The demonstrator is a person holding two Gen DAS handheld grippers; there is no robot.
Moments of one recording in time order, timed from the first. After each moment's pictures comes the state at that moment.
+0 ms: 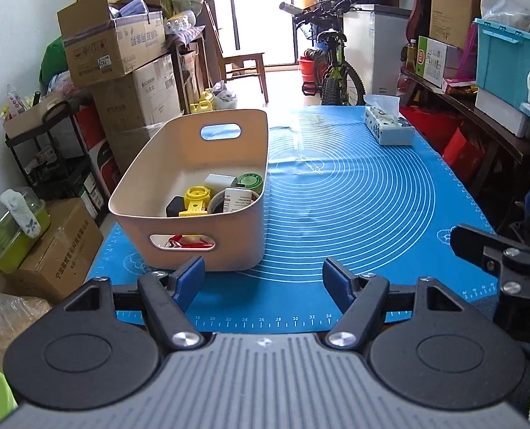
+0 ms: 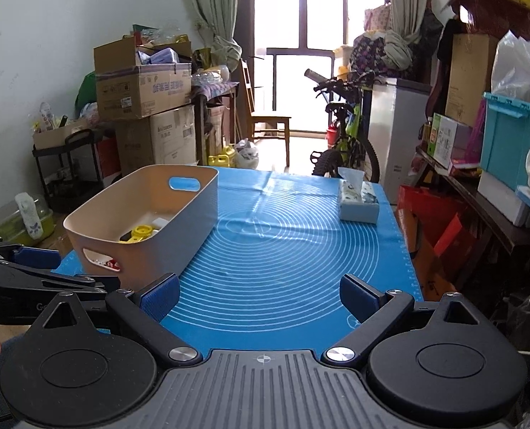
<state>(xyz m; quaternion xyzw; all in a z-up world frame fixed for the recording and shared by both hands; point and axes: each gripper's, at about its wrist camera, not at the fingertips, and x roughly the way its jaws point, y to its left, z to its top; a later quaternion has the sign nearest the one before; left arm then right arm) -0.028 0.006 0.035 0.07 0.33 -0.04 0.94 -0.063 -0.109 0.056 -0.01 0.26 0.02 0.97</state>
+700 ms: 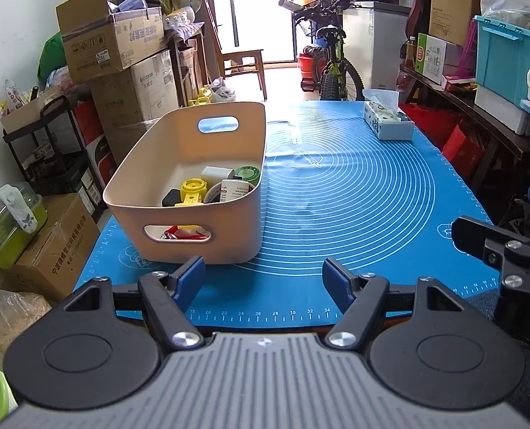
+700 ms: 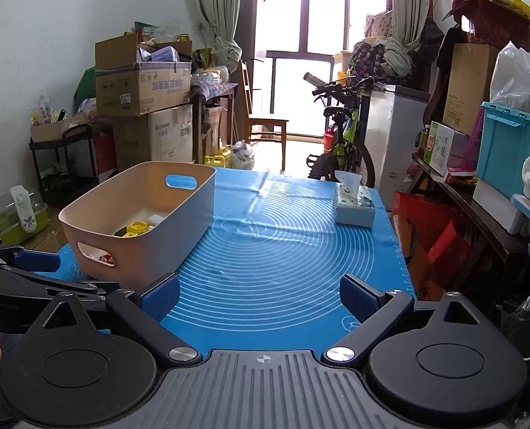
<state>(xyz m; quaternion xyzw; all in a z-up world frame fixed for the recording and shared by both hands) -0.027 0.007 0.029 0.07 0.34 -0.05 0.94 -0.066 -0.104 0.055 -0.02 0.26 0.01 0.97</state>
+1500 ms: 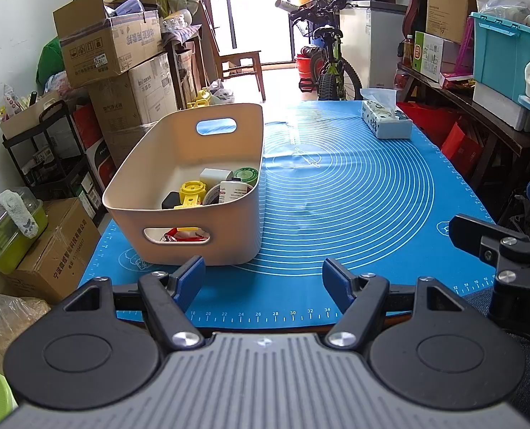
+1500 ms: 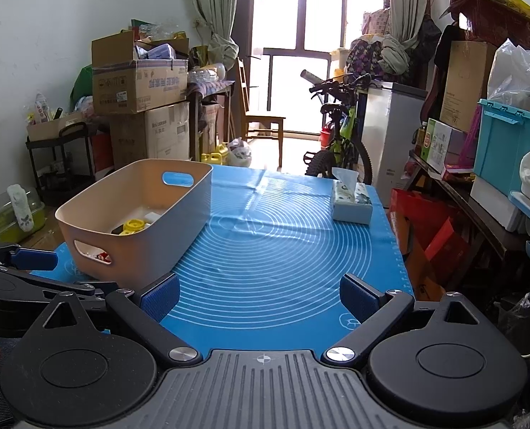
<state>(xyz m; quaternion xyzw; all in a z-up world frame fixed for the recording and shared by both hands) -0.027 0.005 0.029 0.07 0.34 -0.05 0.94 -0.065 -0.106 0.052 -0.01 0.26 0.01 0.97</state>
